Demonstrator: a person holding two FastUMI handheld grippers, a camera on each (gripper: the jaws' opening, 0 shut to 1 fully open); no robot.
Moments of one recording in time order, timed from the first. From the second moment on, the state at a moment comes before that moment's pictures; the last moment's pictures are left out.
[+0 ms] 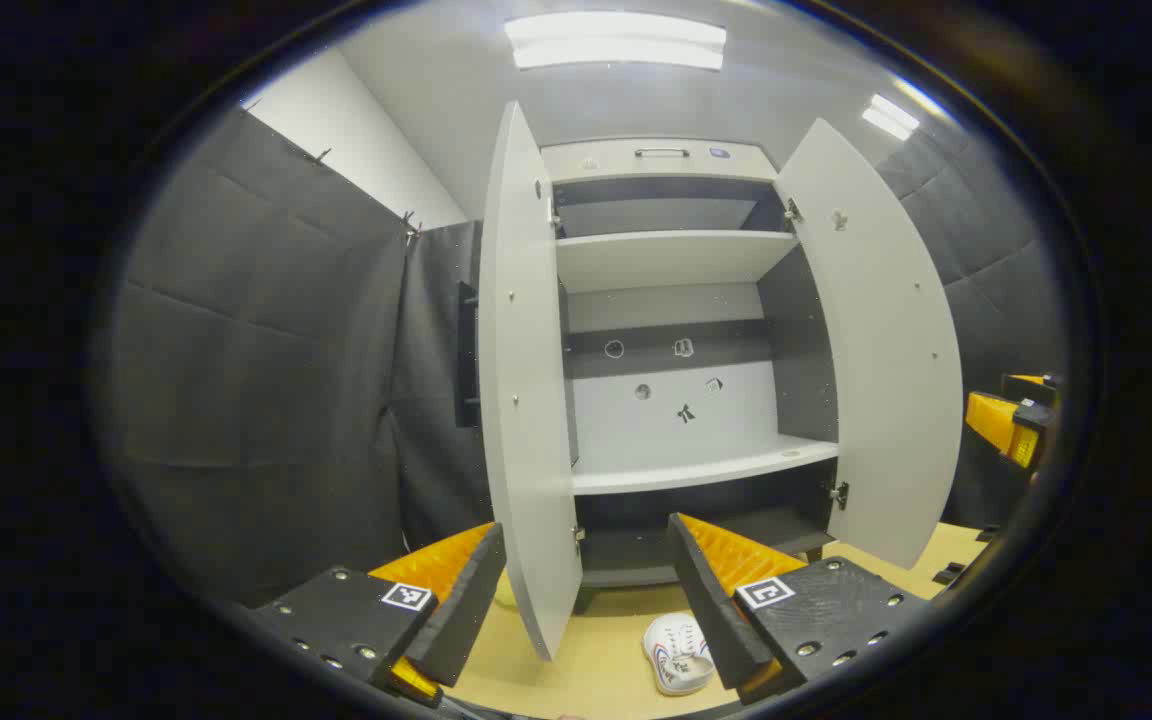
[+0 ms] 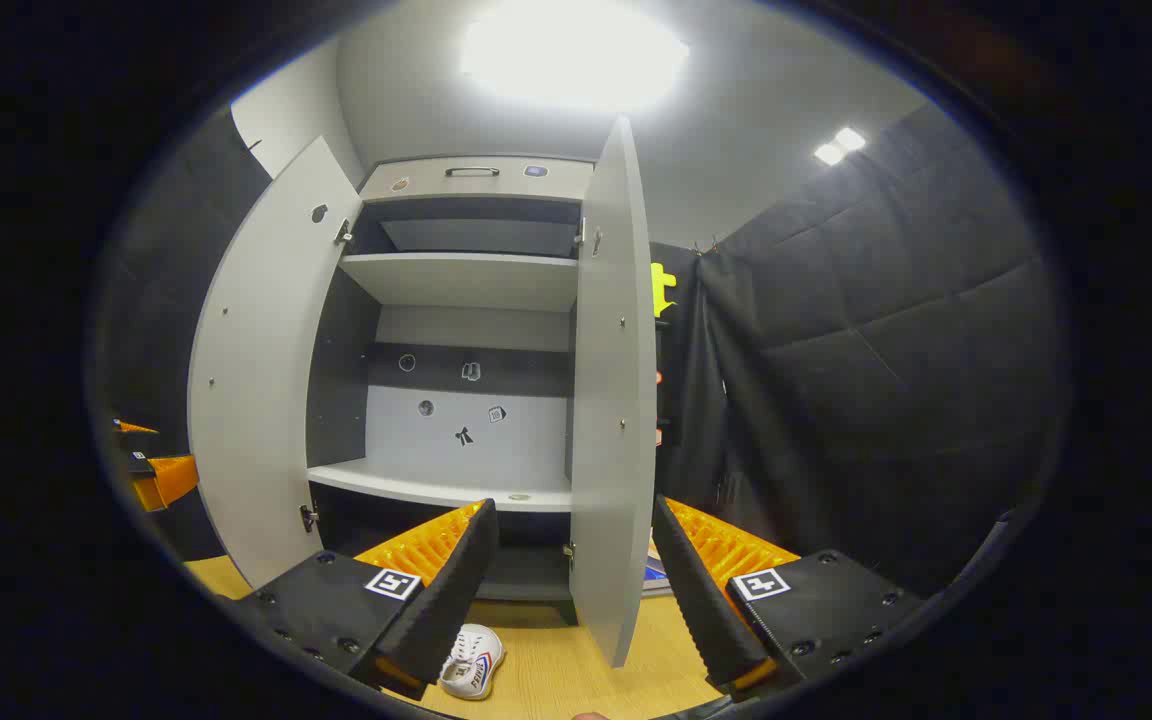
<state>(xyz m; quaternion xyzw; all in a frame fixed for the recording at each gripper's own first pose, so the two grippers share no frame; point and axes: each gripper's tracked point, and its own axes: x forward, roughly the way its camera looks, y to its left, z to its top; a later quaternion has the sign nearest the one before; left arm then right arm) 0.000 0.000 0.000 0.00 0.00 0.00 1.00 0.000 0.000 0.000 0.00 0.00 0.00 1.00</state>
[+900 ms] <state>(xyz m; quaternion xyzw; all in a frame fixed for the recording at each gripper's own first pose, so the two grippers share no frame) -0.001 0.001 0.001 0.01 -0.01 0.01 1.00 0.005 0.008 -0.007 0.00 0.01 0.01 1.00</state>
